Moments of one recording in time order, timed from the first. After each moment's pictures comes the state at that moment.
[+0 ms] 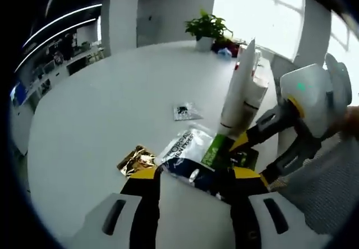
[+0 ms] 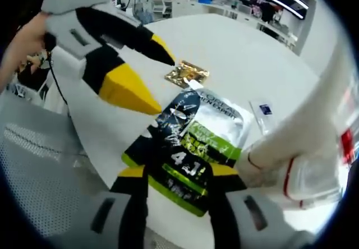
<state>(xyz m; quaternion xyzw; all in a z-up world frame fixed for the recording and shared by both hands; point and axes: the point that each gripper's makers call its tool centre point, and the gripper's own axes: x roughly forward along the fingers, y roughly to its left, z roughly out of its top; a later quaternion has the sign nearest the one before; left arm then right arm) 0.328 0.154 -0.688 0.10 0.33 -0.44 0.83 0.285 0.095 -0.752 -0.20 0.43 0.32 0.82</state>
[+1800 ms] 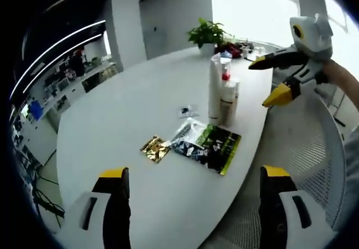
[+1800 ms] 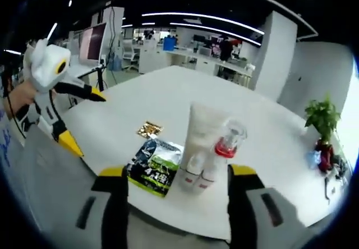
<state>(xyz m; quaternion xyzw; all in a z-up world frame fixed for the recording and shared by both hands) 0.267 0.205 -0.638 0.16 0.29 -0.39 0.86 0.258 0.026 -0.599 -0.16 0.26 0.20 0.93</state>
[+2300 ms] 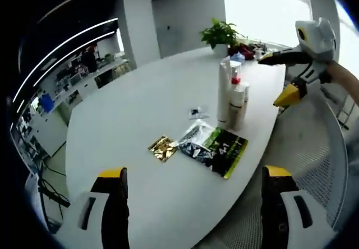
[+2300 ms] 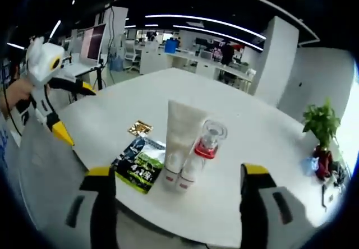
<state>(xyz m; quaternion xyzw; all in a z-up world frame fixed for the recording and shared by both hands) 0.266 0.205 -0.629 0.16 0.29 -0.34 0.88 0.270 -0.006 -0.597 -0.17 0.24 0.22 0.93</state>
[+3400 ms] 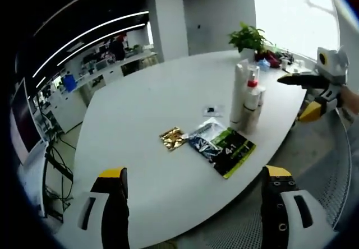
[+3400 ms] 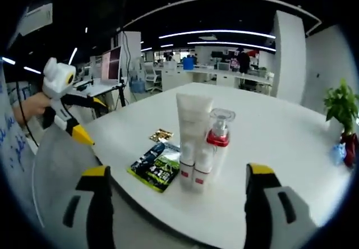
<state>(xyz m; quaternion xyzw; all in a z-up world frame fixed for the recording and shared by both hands) 0.251 0.211 -0.634 0.12 0.30 -0.24 0.92 0.250 -0.008 -0.616 -0.08 0.20 0.31 0.93</state>
